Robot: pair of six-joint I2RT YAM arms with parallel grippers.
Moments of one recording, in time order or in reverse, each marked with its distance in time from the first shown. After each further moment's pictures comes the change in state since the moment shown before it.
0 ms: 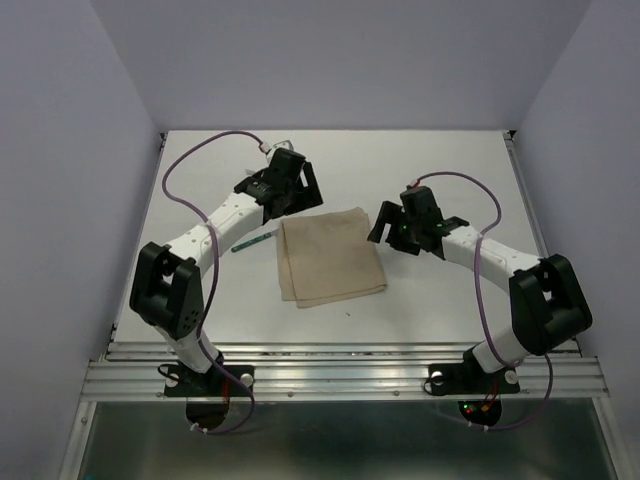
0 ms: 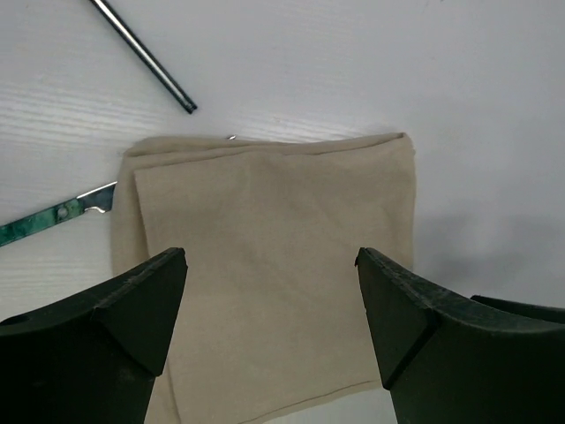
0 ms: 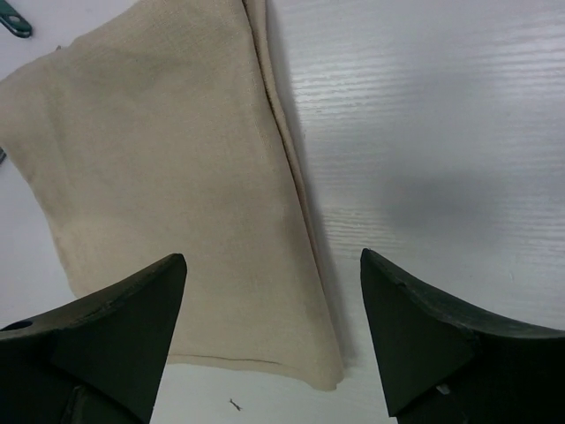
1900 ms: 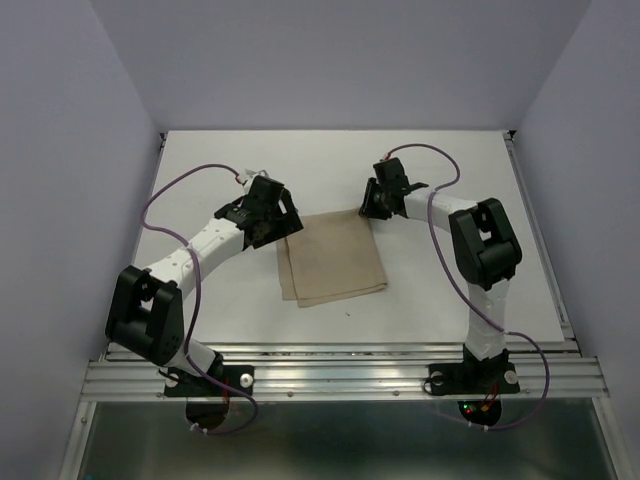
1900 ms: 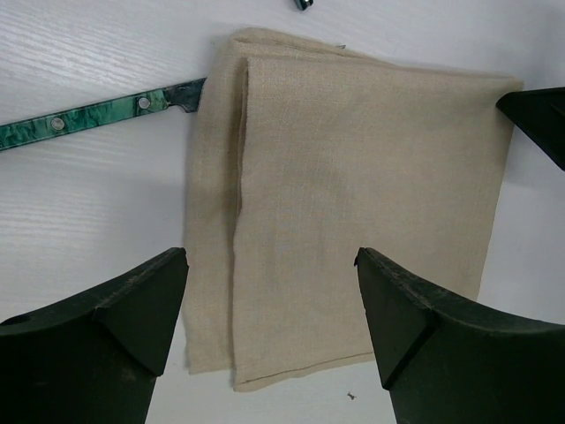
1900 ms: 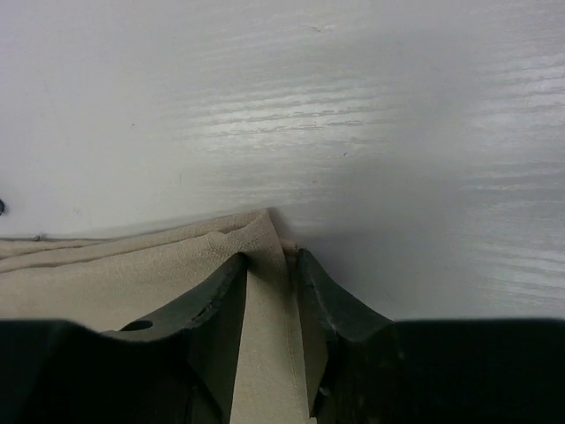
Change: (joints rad) left arm 0.068 -0.204 -0.333 0.011 0.027 -0.080; right arm -0.035 0.578 0.495 0.062 0.018 -0.114
